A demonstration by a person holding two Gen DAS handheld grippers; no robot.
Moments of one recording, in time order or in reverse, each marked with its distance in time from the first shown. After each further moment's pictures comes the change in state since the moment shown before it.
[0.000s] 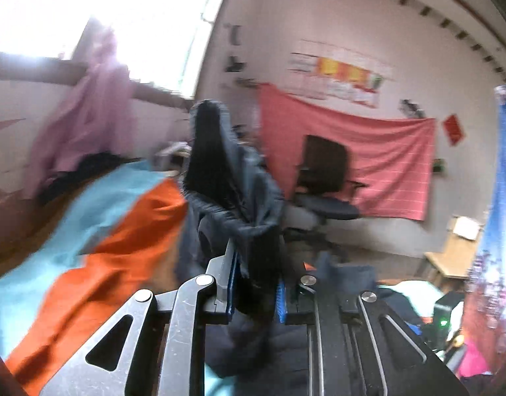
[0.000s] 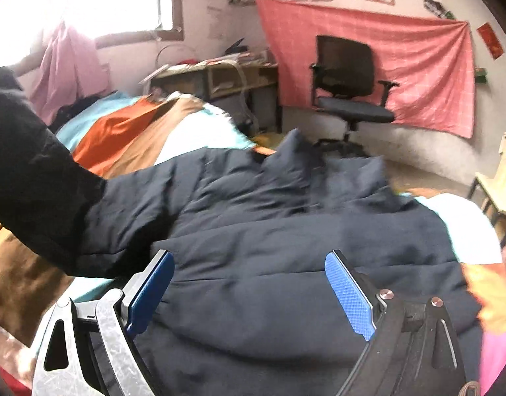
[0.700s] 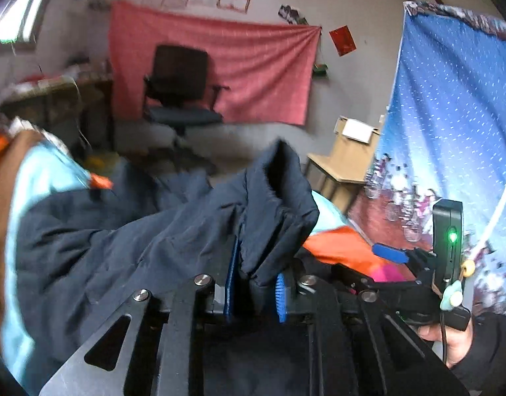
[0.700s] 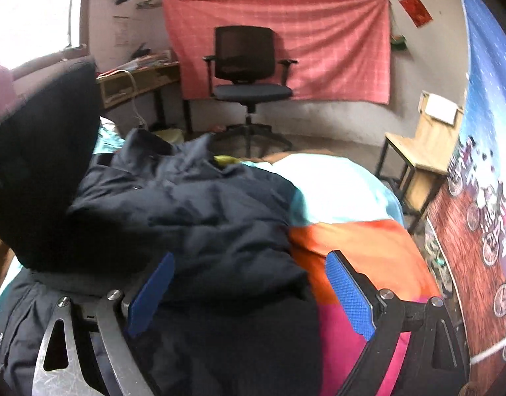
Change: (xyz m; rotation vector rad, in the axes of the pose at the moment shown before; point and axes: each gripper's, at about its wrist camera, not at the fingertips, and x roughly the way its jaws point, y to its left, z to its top) left arm 0.145 -0.256 -0.112 0.146 0.411 -0.521; right arm -0.076 -0.190 -0.047 0.175 0.063 -0.282
